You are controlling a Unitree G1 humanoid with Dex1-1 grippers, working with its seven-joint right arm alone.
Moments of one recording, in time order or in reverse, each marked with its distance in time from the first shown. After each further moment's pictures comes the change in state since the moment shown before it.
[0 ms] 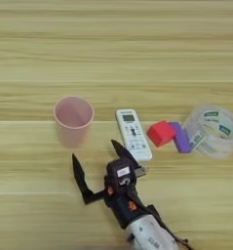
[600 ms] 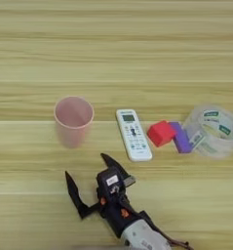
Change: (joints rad) arm -0.035 -0.021 0.010 0.117 0.001 0.028 0.038
